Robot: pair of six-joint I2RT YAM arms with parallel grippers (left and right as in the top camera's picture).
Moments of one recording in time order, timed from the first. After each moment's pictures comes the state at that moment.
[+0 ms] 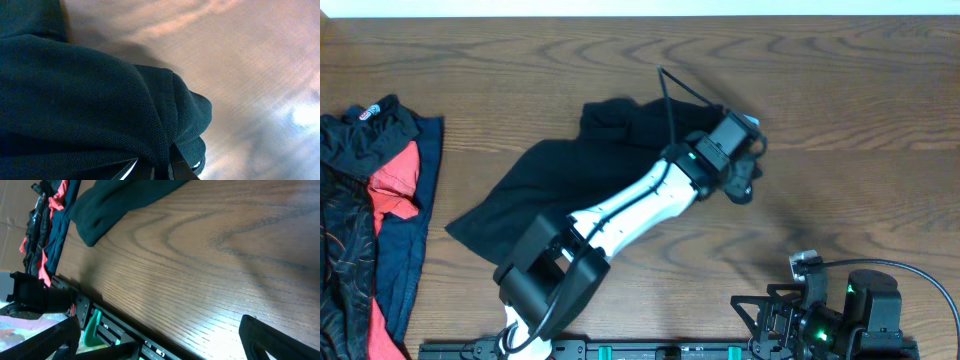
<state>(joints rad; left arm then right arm) -0.86 1.97 1.46 -0.43 0.08 -0.42 0.00 0.22 0.48 -1.21 -0.73 0.19</state>
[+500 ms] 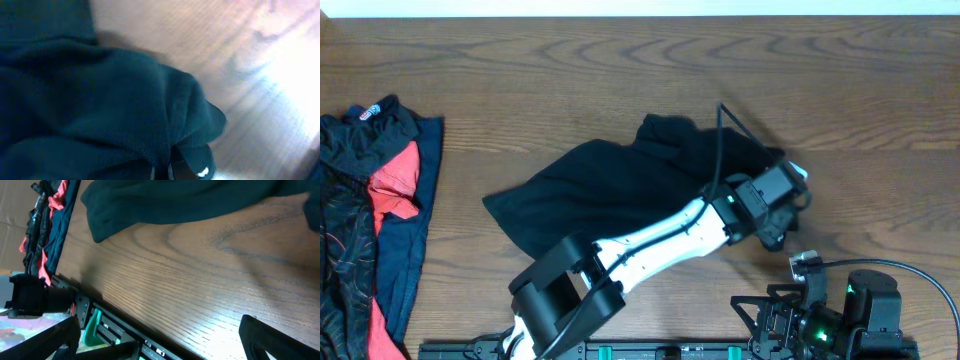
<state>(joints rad) -1.03 1.97 1.46 -0.45 0.08 -0.39 0.00 0.22 0.48 -1.22 -0.73 0.19</state>
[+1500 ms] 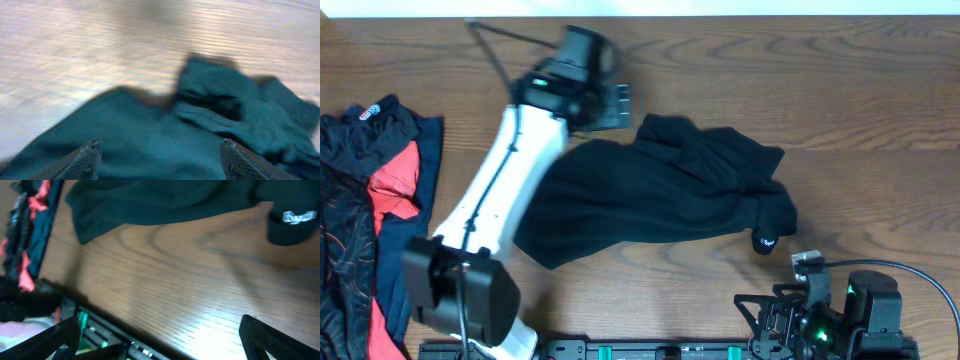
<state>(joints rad) -0.27 1.75 1.58 -0.95 0.08 -0.39 0.00 0.22 0.49 -1.23 -0.64 0.18</state>
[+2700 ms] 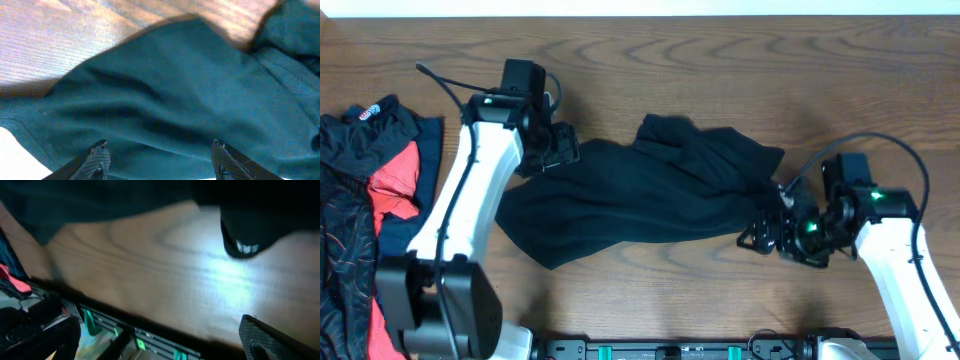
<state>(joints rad) -0.11 1.66 1.37 -1.05 0.14 -0.35 0.01 1.25 0.86 -1.17 -0.54 0.13</state>
